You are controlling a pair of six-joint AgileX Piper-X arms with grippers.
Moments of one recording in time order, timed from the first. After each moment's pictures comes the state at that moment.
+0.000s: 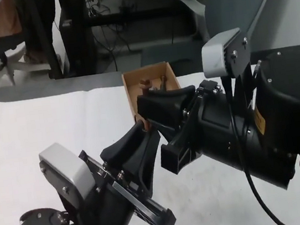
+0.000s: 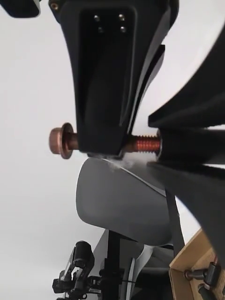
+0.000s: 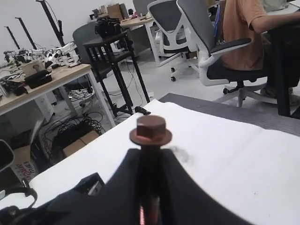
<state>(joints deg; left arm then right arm) -49.8 76.7 -10.2 -75.6 -7.2 -8.5 50.0 67.0 -34.3 -23.3 -2.5 17.2</state>
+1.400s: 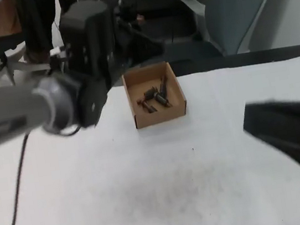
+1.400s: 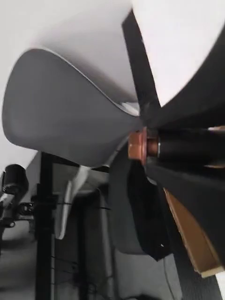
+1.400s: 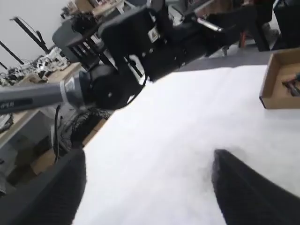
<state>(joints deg) -29.0 101.8 -64.6 -20.0 1.1 -8.9 47.5 29.5 -35.0 23.8 -1.9 33.1</state>
